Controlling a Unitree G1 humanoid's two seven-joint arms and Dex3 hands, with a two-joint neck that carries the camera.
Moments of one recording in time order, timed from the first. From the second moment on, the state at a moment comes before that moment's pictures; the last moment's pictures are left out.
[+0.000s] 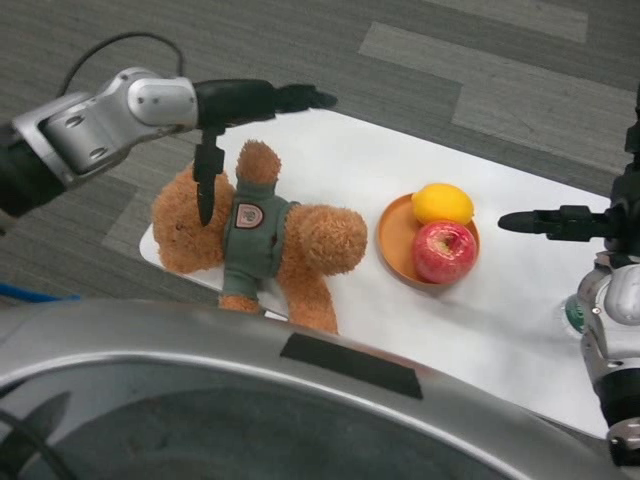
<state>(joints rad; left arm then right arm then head) -0.40 0.92 -0.55 -0.19 -0.12 0.23 -0.42 -0.21 -0.54 0.28 0.50 0.35 -0.96 -0.28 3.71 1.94</state>
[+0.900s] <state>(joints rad) -0.63 0.96 -1.07 -0.14 -0.09 0.27 -0.46 -0.20 -0.56 0.28 0.51 0.38 -0.95 -0.28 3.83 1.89</state>
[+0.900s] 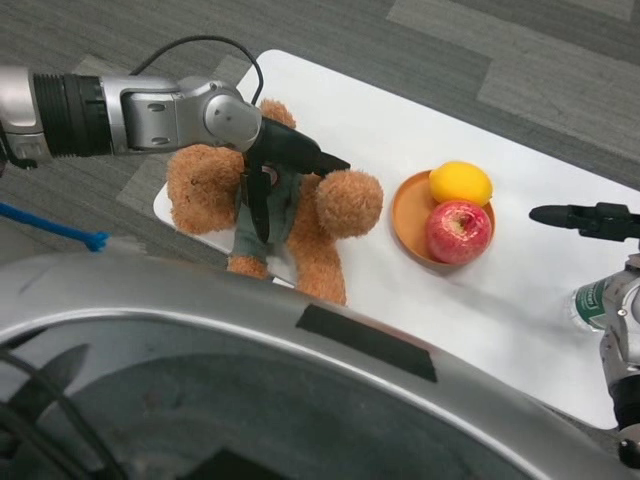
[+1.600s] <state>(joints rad) -0.53 0.86 -1.00 0.15 0.35 0.14 -0.51 -0.20 -0.55 0.30 0.55 0.44 -0.95 -0.27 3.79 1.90</state>
